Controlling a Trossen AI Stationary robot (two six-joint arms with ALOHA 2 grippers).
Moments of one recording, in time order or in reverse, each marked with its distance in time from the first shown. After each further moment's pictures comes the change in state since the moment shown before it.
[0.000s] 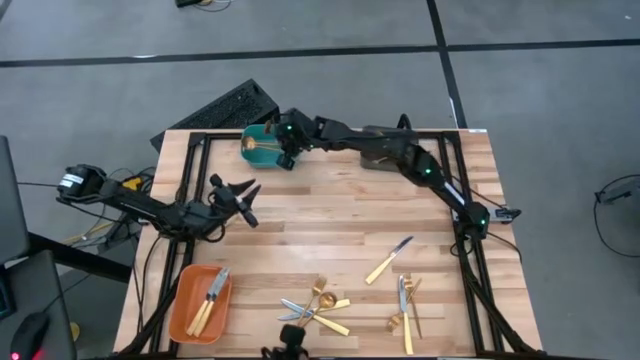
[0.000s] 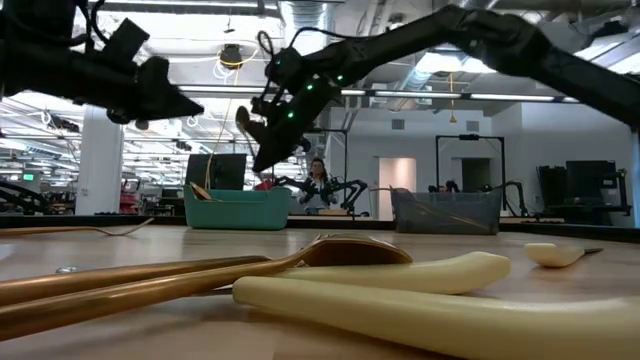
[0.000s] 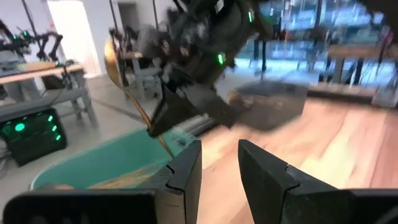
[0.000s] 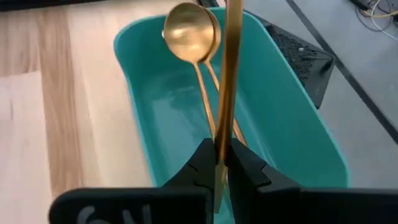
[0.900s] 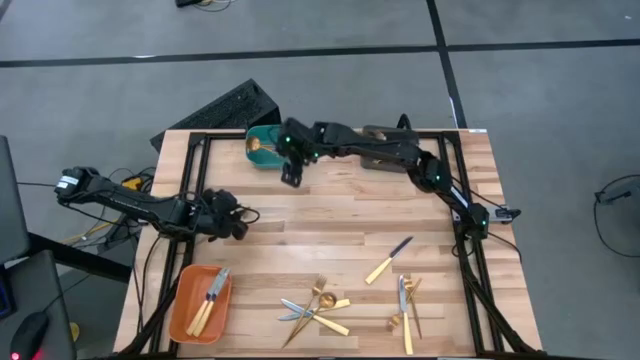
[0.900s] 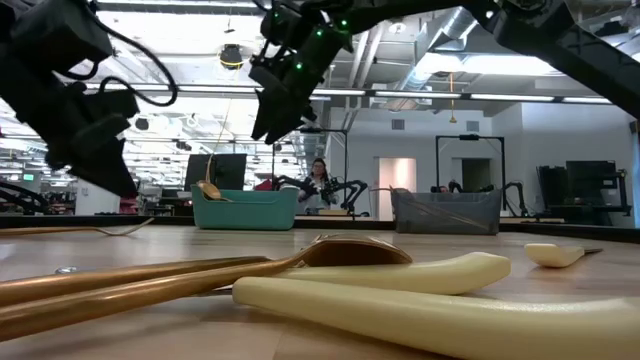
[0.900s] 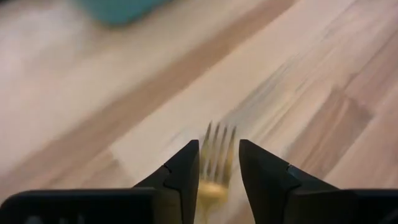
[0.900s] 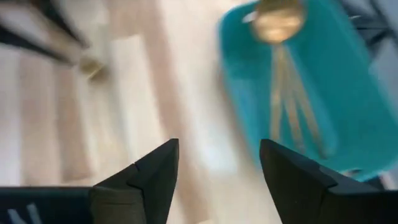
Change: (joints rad) left arm 0.003 -0.115 0.209 -1.365 0.346 -0.915; right arm 0.110 -0.117 0.055 -0.345 -0.051 0.079
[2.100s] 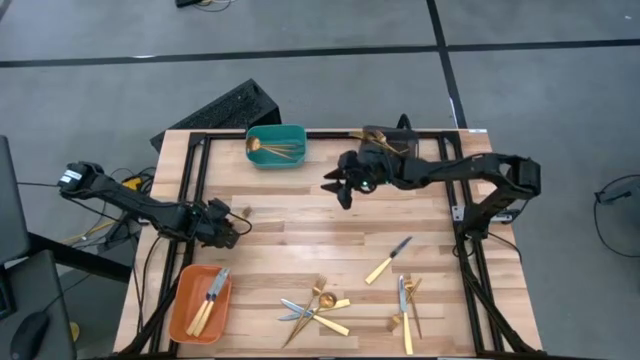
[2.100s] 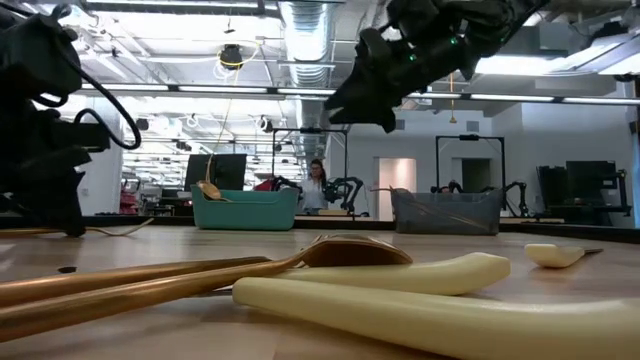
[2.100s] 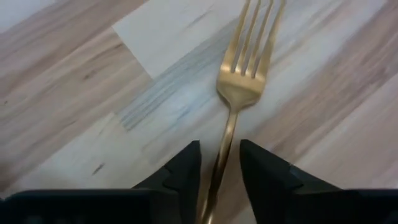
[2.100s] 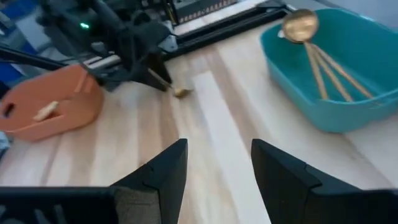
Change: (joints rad) left arm -0.091 0.041 -0.070 -0.149 0.159 -0.267; right arm 0.030 -0.793 -1.394 1.072 -0.179 0.270
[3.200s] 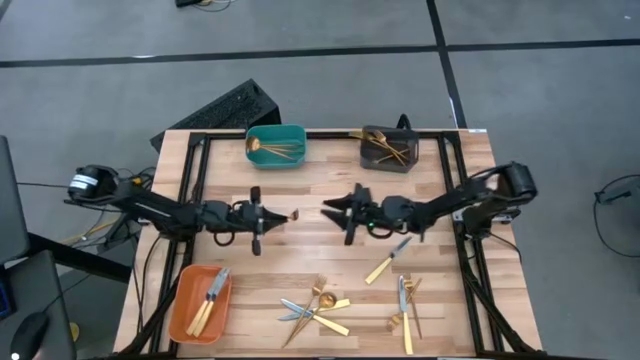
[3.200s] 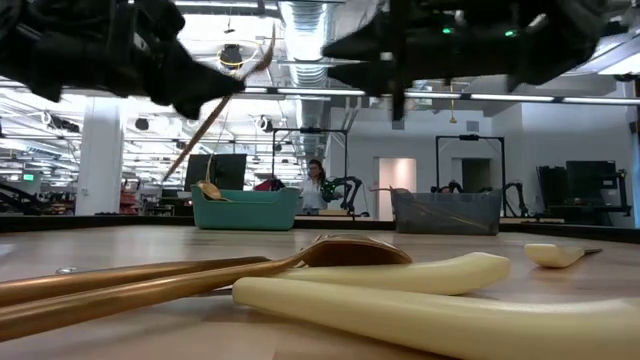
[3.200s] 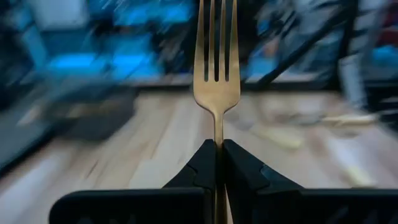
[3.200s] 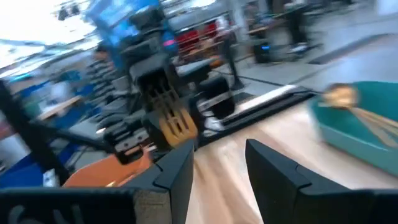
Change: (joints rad) left arm 0.171 0.317 -0.006 1.590 0.277 1.174; right arm 0.364 0.077 -0.294 0.841 0.447 0.117
